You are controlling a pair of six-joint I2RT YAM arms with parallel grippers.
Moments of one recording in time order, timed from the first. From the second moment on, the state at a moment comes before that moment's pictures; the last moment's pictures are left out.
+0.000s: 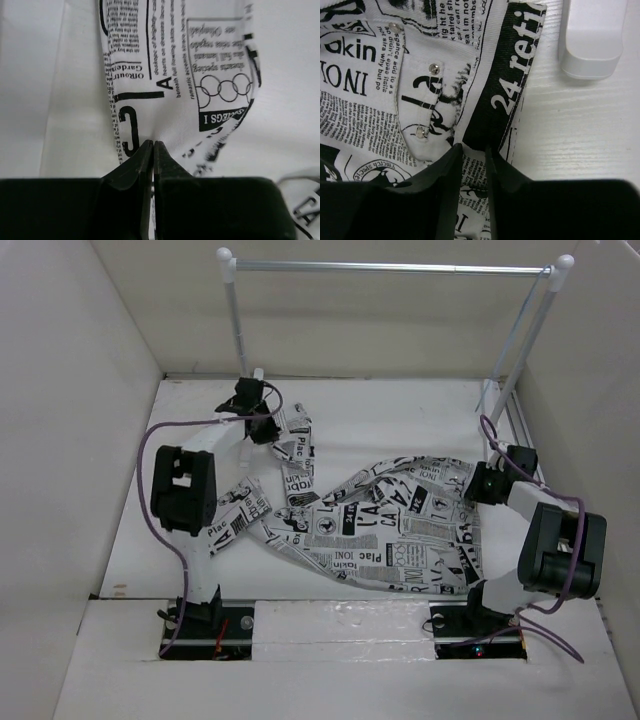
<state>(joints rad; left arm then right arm) -0.22 2.06 1.55 -0.42 0.06 -0.61 -0.29 1.47 0.72 -0.19 -0.27 0.00</state>
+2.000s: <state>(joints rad) 0.20 2.03 1.39 -0.34 -0.12 -0.88 -0.39 1.37 0.84 -0.22 -0.23 0.02</state>
